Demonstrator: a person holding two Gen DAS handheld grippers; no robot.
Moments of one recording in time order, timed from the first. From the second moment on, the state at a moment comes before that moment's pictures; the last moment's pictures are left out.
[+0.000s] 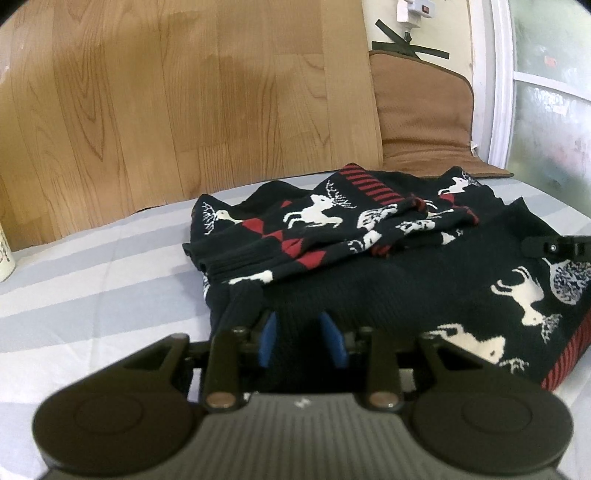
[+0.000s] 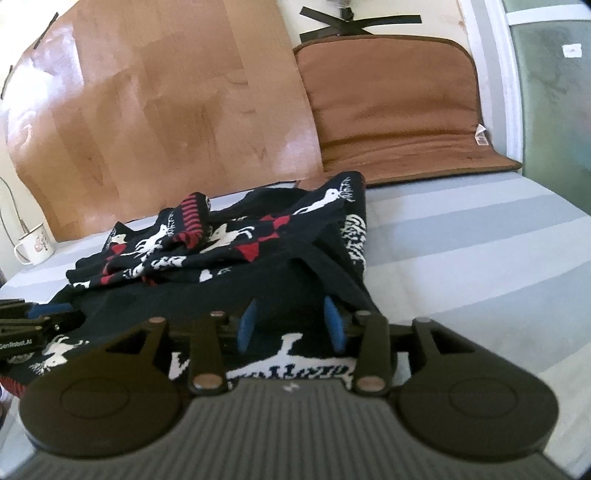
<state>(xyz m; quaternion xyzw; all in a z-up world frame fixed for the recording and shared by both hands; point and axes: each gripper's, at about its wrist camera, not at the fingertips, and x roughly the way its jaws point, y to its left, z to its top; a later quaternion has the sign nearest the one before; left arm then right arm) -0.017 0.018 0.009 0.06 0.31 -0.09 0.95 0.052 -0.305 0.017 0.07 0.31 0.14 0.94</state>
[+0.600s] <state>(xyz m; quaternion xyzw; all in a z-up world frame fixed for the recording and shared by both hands) -0.019 0.011 0.007 0.08 0.30 -0.07 0.95 0.047 -0.303 0.019 0.07 0.30 0.15 0.94</state>
